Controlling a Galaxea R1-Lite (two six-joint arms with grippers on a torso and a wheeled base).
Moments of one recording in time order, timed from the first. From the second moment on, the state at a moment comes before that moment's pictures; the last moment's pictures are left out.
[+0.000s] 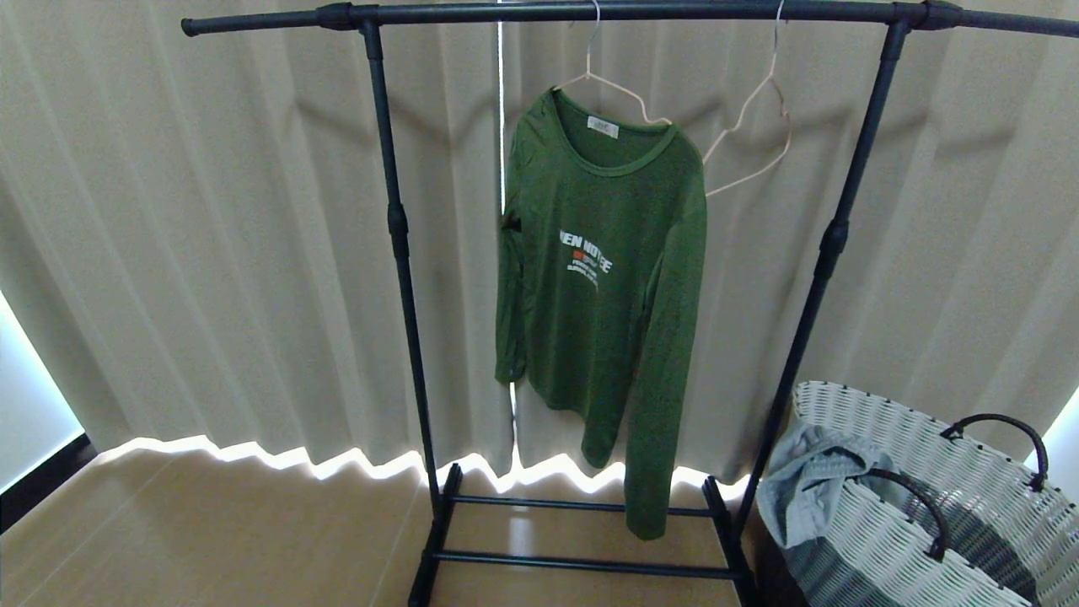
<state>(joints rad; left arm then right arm) 0.01 0.00 -0.04 0.11 -0.15 0.05 0.00 0.00 0.00 0.00 0.18 -0.12</state>
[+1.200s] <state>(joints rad) 0.01 0.00 -0.04 0.11 -0.16 0.06 0.00 0.00 0.00 0.00 0.18 -0.10</state>
